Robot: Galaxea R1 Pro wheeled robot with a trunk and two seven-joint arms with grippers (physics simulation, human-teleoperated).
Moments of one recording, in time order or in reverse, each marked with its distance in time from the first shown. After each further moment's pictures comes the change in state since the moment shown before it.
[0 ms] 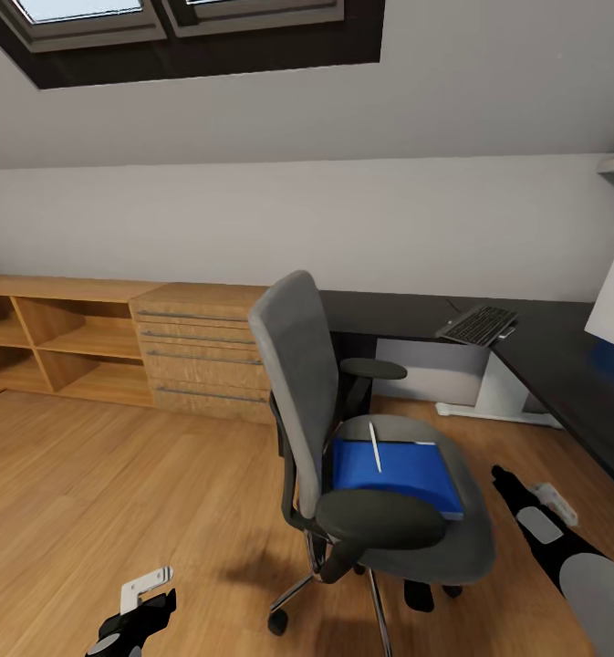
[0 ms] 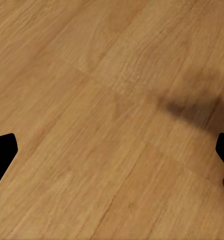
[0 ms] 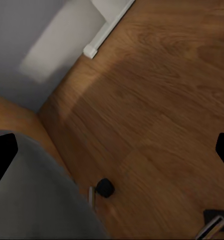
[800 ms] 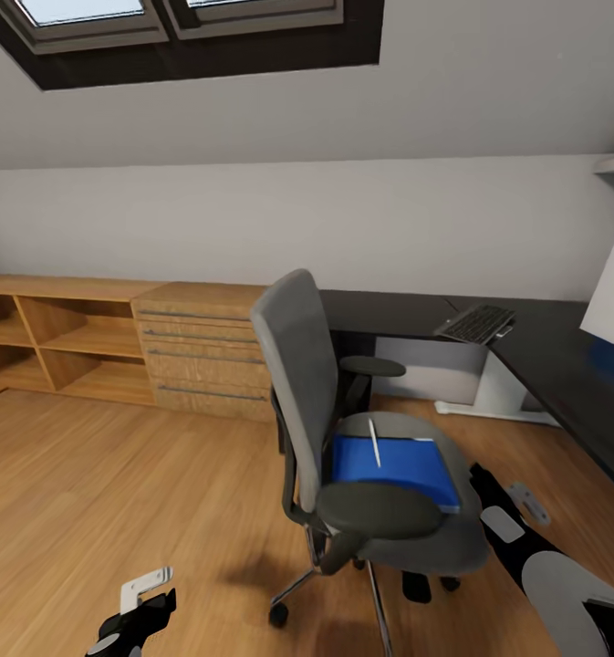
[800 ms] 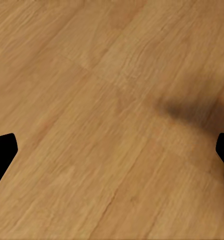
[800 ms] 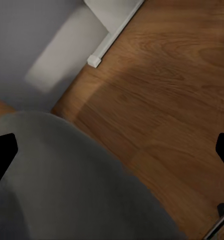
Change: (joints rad) left arm 0.000 0.000 0.000 0.000 0.001 0.000 -0.001; right arm 0.000 0.109 0.002 0.002 0.005 -0.174 -0.051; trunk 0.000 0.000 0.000
